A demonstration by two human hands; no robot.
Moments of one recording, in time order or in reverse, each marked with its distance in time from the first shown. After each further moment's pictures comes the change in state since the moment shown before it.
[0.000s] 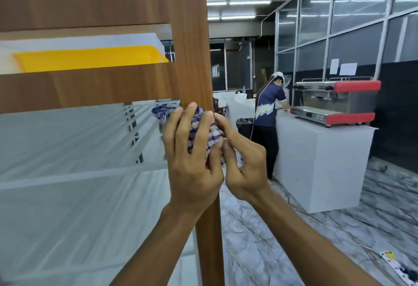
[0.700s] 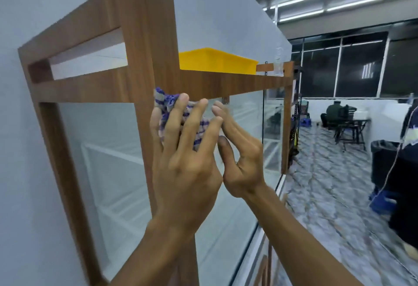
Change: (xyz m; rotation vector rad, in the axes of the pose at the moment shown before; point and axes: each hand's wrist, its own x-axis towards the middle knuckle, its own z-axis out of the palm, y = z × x) left_hand 0.015 0.046 0.070 0.856 -0.135 0.107; right_hand 0.039 0.123 0.015 0.709 -0.085 -0.102
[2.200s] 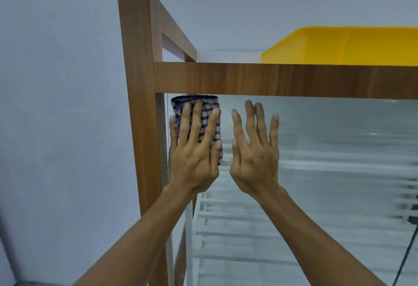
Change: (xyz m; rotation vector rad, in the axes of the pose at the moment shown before) left_hand -0.034 -0.013 0.103 1.127 -0.252 -0.158; right_hand 0.007 0.176 0.047 0.089 -0.106 -0.305
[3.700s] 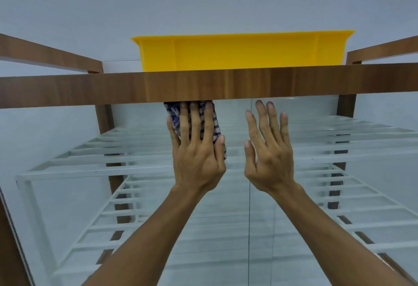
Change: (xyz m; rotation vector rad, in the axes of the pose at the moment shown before) left_hand 0.066 0.342 0.096 -0.051 0.019 -0.025; right_hand -0.073 0.331 -0.163 -0.015 0.085 -0.017
